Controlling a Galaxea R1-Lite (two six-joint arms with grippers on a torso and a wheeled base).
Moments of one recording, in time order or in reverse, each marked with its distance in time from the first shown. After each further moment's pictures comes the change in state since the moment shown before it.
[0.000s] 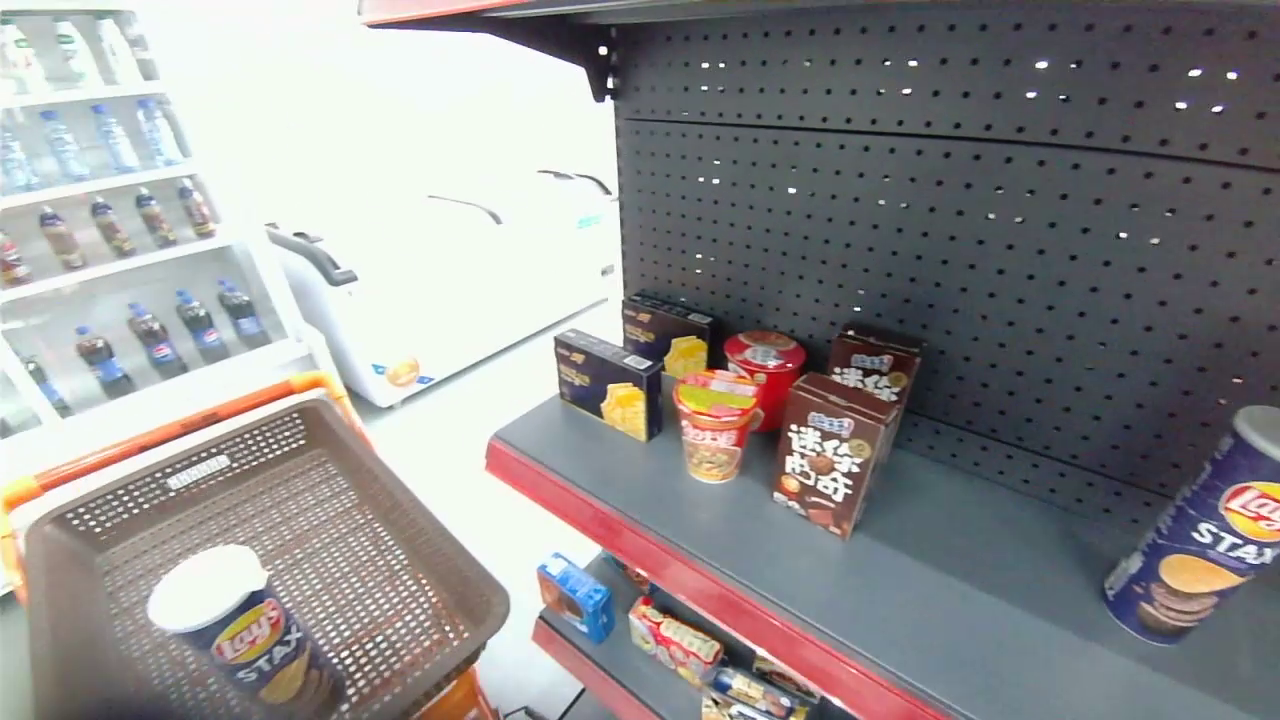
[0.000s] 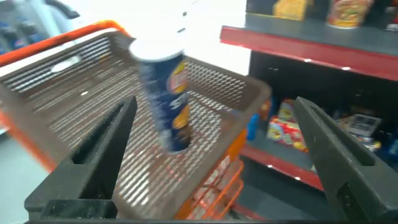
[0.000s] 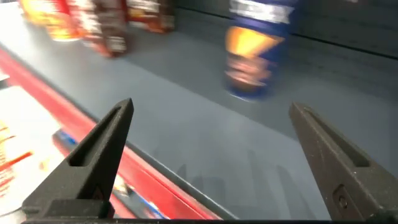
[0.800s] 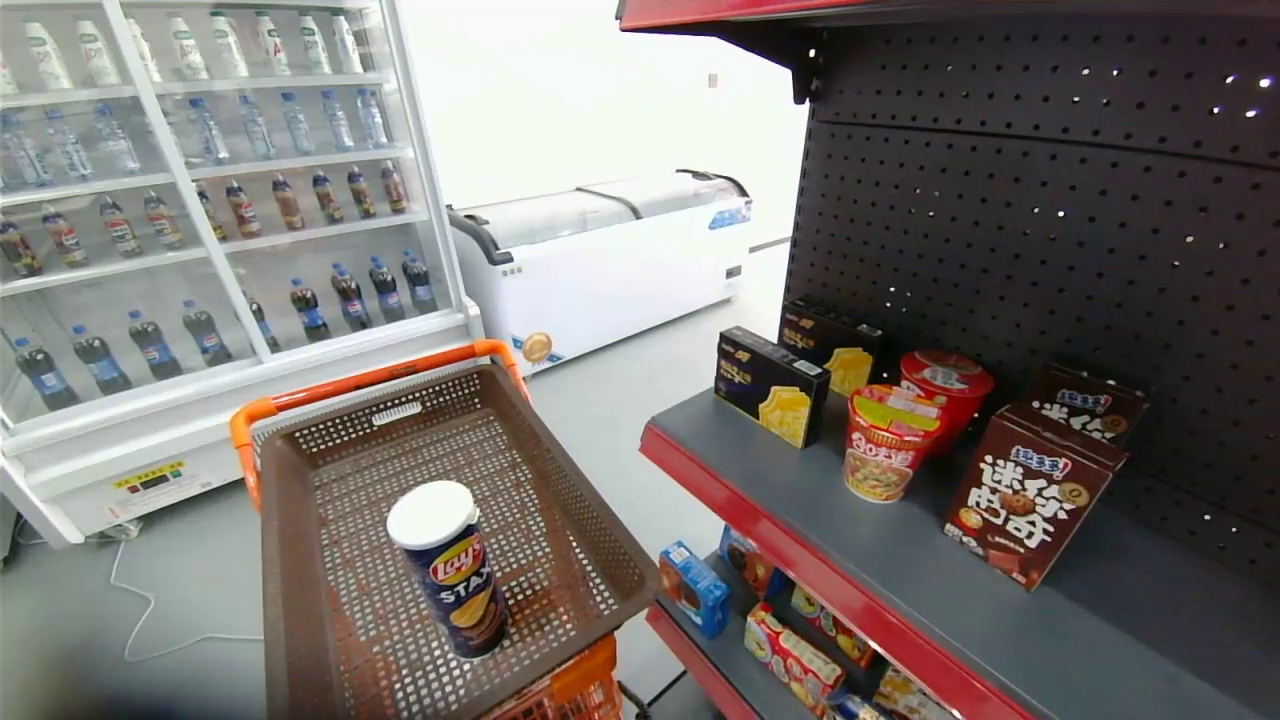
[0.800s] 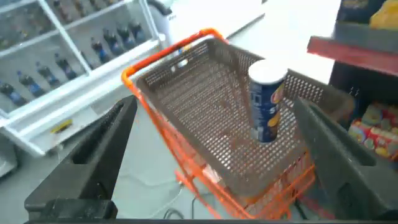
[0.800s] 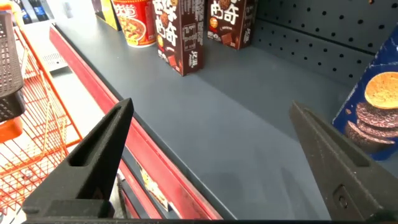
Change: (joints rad) left arm 0.033 0.304 -0.547 0.271 0.048 0.150; right arm 0.000 0.000 0.000 0.001 0.000 0.008
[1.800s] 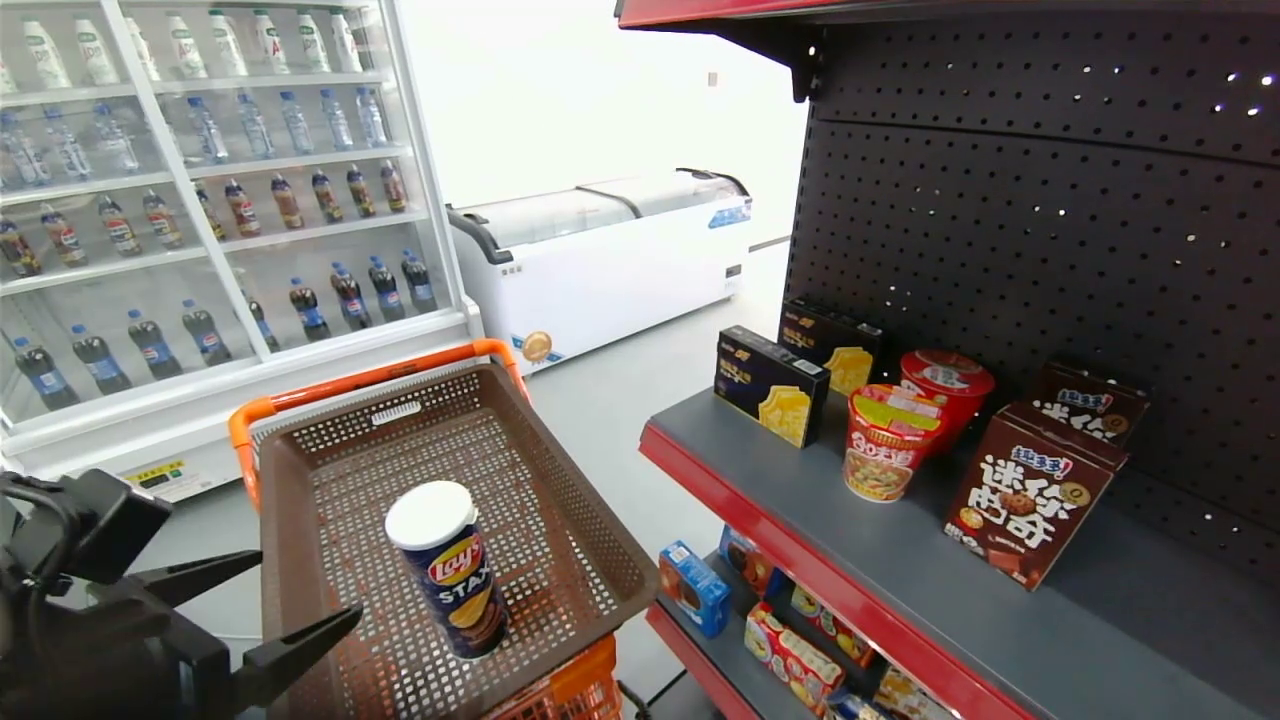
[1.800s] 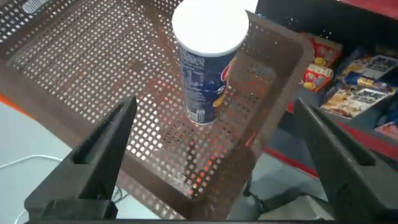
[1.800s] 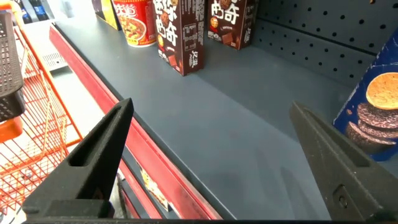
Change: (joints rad) left arm -0.011 0.874 0.304 -0.767 -0.310 -0.031; right arm 0.000 0.000 0.000 0.000 0.000 0.000
